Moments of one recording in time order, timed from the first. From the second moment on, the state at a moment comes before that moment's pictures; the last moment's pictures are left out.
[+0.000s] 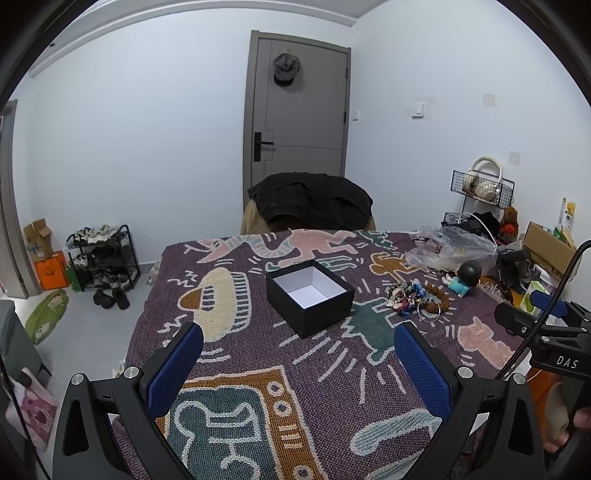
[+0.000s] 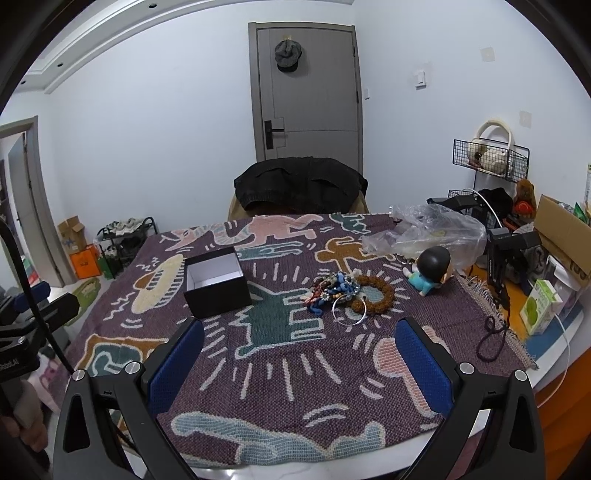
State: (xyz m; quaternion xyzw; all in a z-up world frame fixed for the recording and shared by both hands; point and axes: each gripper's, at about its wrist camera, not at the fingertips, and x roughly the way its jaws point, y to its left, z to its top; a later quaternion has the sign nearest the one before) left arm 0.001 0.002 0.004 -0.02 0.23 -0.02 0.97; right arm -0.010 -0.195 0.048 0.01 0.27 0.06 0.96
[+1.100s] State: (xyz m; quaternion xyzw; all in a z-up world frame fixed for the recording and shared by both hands) left arm -0.002 0.003 0.002 -0.03 0.24 -0.03 0.97; right arm -0.011 -0.196 0.047 0.01 0.27 0.06 0.96
